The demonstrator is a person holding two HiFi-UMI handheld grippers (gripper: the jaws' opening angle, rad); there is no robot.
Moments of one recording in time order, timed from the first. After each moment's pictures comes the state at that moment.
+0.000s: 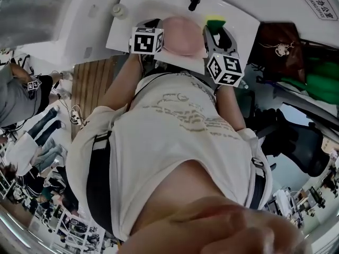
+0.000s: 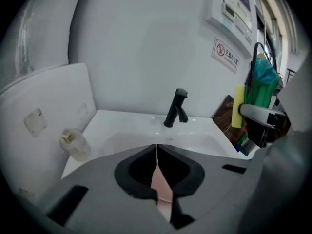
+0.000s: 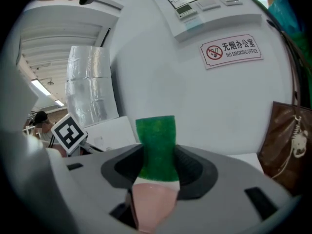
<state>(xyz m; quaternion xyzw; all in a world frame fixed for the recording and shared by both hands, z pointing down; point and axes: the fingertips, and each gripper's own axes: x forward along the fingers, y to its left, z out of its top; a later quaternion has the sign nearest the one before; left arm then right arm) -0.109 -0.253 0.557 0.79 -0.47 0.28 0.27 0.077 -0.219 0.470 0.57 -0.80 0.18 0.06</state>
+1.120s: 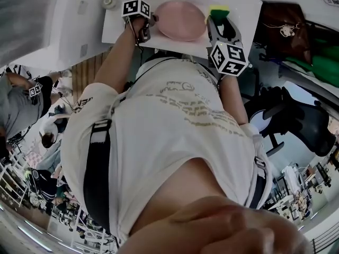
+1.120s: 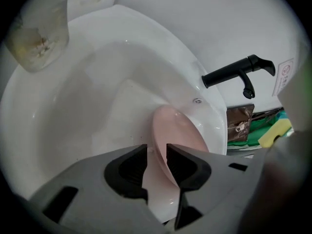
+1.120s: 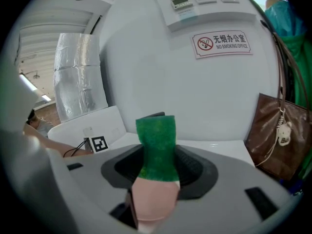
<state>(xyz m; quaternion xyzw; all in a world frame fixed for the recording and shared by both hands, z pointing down) -0.135 -0.230 0.724 0.63 -0.34 0.34 0.60 0.089 -0.203 0.506 0.61 -0.75 0.21 0.11</state>
